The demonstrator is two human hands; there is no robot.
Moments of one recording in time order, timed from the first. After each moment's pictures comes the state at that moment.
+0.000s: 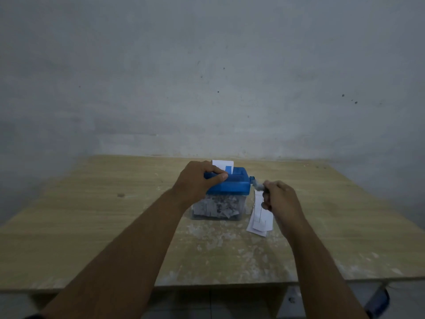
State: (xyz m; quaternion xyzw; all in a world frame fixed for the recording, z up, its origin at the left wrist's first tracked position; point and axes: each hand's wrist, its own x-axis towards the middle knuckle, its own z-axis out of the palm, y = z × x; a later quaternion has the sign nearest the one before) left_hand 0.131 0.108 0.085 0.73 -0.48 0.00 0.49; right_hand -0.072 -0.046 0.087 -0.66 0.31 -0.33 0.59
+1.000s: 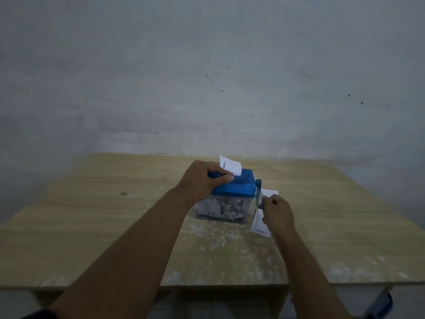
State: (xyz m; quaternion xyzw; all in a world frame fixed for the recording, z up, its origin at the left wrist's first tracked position) left_hand 0.130 0.106 0.085 0.69 -0.48 -0.04 0.54; right_hand -0.056 -0.047 0.037 -0.72 0.40 -0.32 0.47
